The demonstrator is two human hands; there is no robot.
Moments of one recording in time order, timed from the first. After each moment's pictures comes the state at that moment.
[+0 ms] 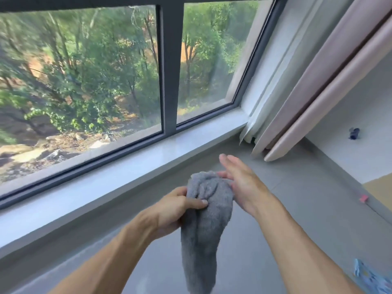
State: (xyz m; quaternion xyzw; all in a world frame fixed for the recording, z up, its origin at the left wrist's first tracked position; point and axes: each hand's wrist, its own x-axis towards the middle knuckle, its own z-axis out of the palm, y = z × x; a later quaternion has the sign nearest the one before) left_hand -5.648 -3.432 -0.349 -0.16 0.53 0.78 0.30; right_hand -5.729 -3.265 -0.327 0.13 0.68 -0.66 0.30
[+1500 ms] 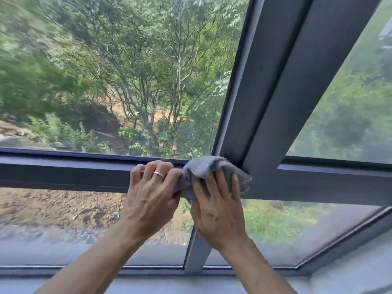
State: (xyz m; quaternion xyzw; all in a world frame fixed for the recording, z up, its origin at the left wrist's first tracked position) left_hand -5.996 -3.639 -0.172 -0.21 0.91 -0.07 -0.36; right_hand -6.126 -3.520 -0.202 -0.56 0.74 -0.18 -0.32
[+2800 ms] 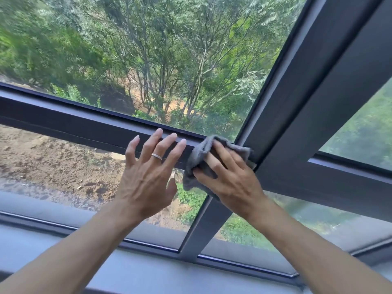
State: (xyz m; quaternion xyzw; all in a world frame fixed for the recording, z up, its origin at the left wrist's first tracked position) left_hand -5.959 -3.639 -0.199 -0.31 0.90 -0.10 -0.27; right_hand -6.163 -3.542 -0.189 -0.74 0.52 -0.05 -0.42
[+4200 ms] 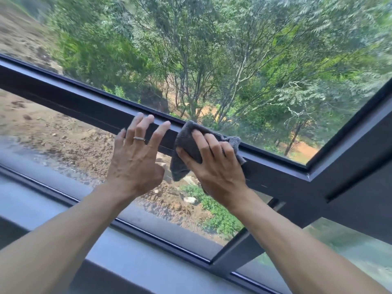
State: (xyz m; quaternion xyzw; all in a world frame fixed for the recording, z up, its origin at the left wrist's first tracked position) left_hand -5.852 -3.730 -0.201 -0.45 0.85 -0.08 -0.26; right_hand -6.054 -3.661 -0.196 -0.73 0.51 -0.08 -0.46
